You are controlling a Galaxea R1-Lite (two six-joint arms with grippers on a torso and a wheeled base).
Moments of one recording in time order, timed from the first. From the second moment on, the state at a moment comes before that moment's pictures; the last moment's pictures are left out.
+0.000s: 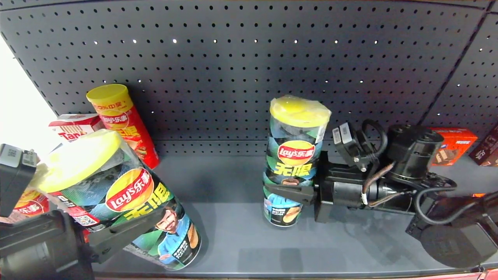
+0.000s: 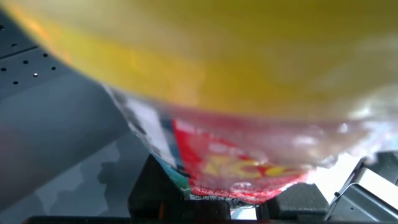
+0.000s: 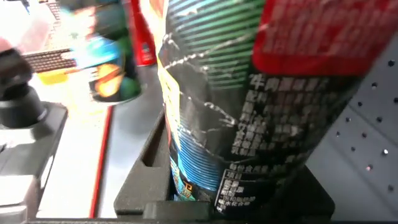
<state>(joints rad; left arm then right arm) -0.46 1.05 -0.41 -0.52 -0.32 -0.01 0.62 1.79 -0.76 -1.07 0.75 -0.19</state>
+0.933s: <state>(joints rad) -0.46 1.06 -0.41 -0.52 -0.31 -0.01 0.65 1.83 -0.56 -1.27 0.75 -0.19</state>
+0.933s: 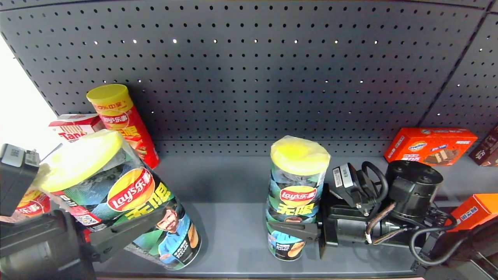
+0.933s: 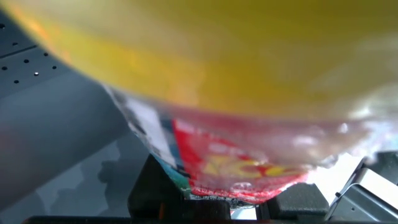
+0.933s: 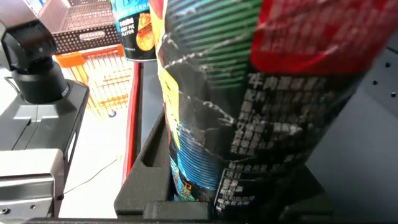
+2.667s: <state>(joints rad) -0.46 1.05 -0.42 -0.52 -0.31 -0.01 0.44 1.35 -0.25 -1.28 0.56 -0.13</state>
